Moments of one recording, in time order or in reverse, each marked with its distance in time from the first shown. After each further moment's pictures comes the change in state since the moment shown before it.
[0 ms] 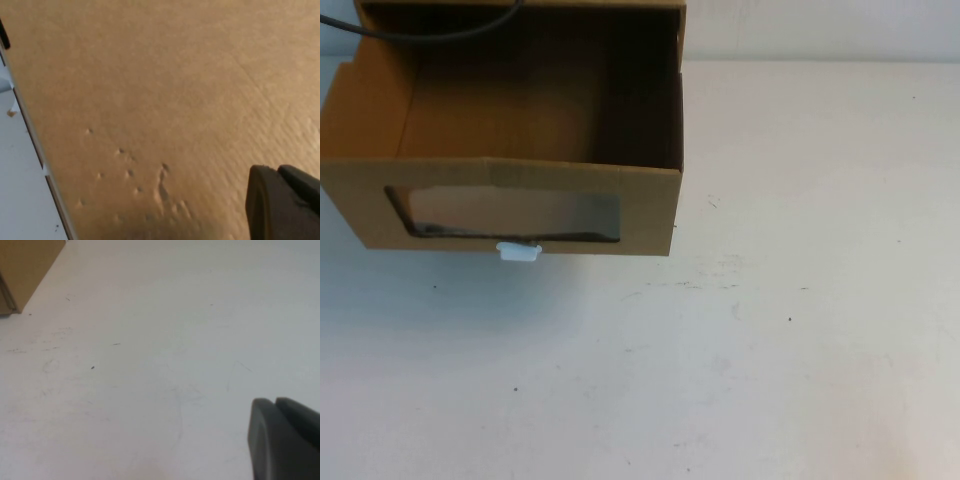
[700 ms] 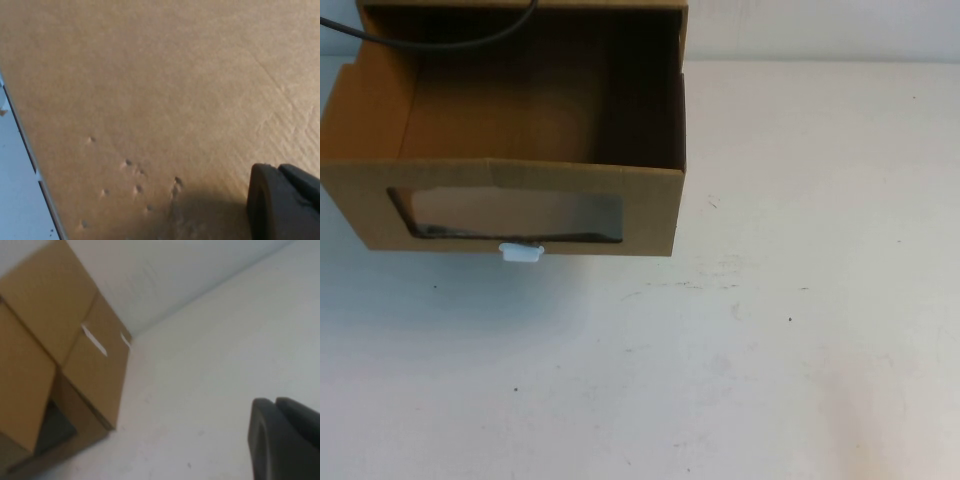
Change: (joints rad) right arm 0.000 0.000 0.000 0.425 -0.190 0.000; left arm -0.005 0.052 -0.021 -0.008 -0.007 0.006
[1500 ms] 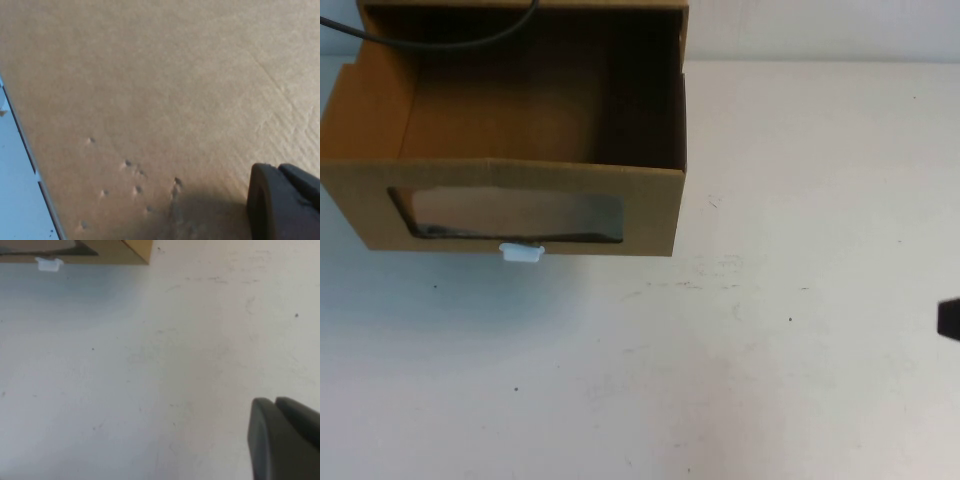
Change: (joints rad) right arm 0.004 0.805 -0.852 0.079 0.882 -0.281; left arm -0.002 0.000 0.000 0.000 -0.002 0.000
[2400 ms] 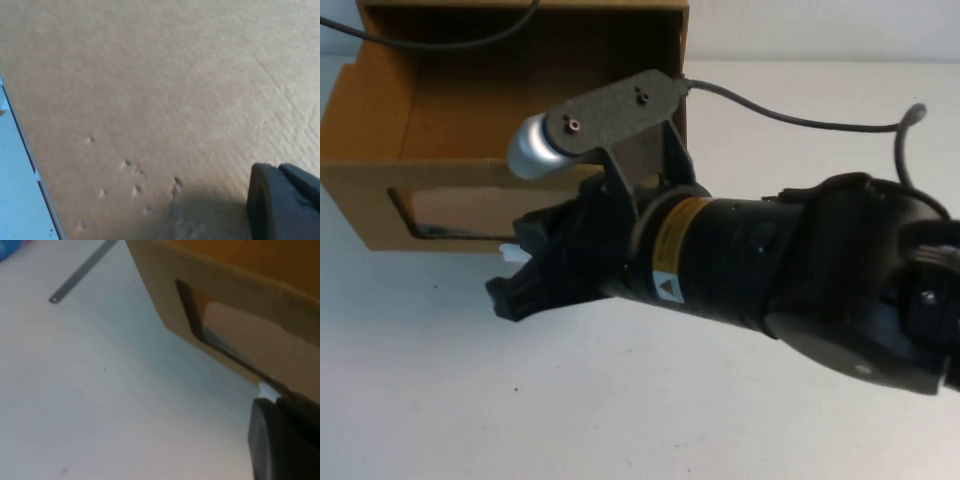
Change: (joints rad) right arm 0.975 0.678 -0.416 -0.957 -0.739 0.821; left arm 0.000 0.000 0.000 0.000 0.002 0.000
